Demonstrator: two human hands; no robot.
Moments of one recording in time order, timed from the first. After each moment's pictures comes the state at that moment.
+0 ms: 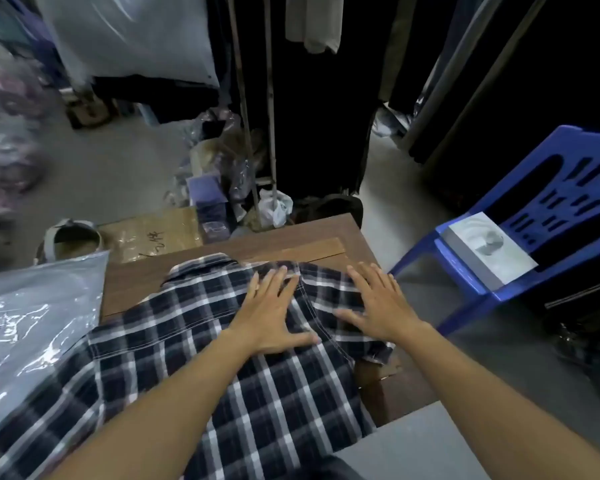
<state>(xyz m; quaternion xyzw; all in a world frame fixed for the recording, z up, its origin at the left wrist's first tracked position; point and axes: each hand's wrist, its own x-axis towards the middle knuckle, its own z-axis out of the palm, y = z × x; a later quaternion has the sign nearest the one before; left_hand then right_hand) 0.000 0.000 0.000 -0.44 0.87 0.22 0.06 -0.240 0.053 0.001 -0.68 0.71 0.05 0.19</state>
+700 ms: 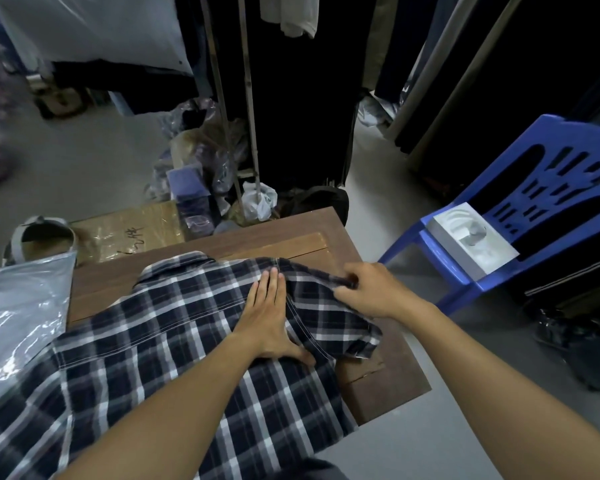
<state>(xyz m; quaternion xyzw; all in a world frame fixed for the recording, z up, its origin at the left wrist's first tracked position) -0.036 0.006 -0.031 -0.45 0.84 0.28 0.10 -0.246 0.040 0.068 -0.61 0.72 -0.07 0.33</state>
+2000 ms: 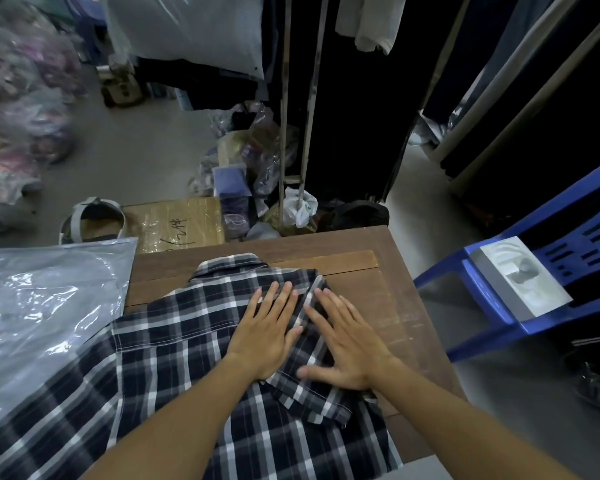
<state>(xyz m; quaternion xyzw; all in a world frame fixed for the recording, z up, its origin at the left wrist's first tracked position) 0.050 0.002 -0.064 -0.47 0.88 0.10 0.04 -0.150 0.041 -0.024 -0.83 0.53 0.07 0.13</state>
